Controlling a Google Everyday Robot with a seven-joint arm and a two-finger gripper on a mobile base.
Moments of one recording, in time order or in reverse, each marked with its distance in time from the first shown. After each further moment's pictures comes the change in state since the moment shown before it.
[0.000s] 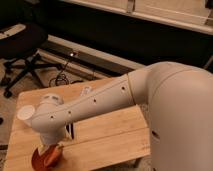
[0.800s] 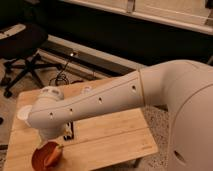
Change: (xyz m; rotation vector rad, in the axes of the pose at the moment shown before) arm 0.009 0.002 -0.045 -0.014 0.076 0.008
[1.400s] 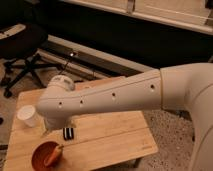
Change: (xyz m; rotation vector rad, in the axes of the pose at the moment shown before) arm 0.014 0.019 -0.038 0.014 0.063 0.053
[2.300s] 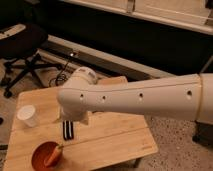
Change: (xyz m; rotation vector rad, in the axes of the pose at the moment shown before) arm 0.013 0.051 -0.044 0.046 0.073 0.348
